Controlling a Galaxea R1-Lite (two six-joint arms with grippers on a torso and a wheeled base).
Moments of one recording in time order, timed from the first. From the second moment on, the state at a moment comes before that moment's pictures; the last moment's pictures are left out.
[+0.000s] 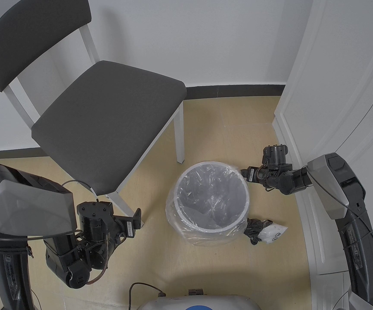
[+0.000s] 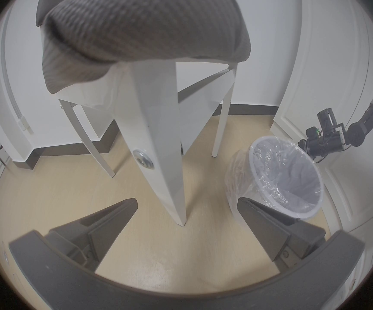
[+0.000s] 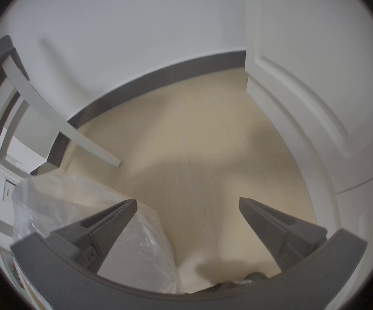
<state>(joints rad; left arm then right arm) -0.48 2.26 -0.37 -1.53 0.39 -0.13 0.20 2.73 -1.87 -0.35 -0.03 0.27</state>
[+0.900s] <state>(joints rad) -0.61 2.28 -0.42 -1.53 0.37 -0.12 0.17 2.86 -1.94 -0.34 0.03 0.29</state>
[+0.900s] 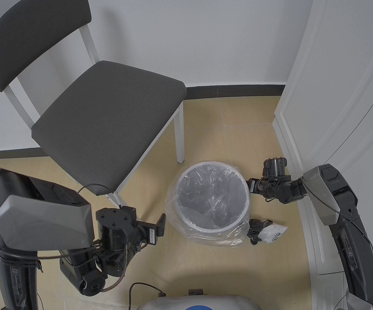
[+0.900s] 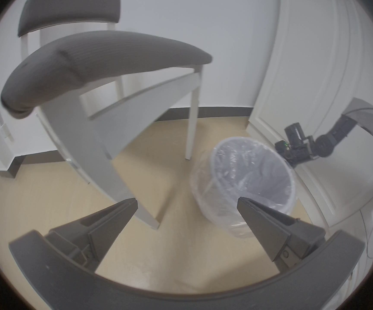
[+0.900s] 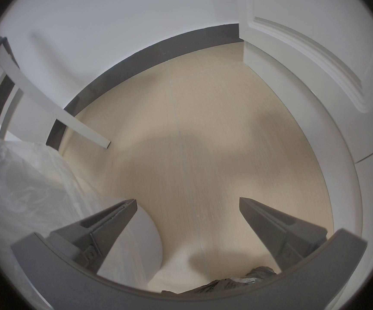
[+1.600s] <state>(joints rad) -0.59 2.59 -0.81 -1.44 0.41 0.34 0.15 2.86 -1.94 -0.34 0.06 0.37</state>
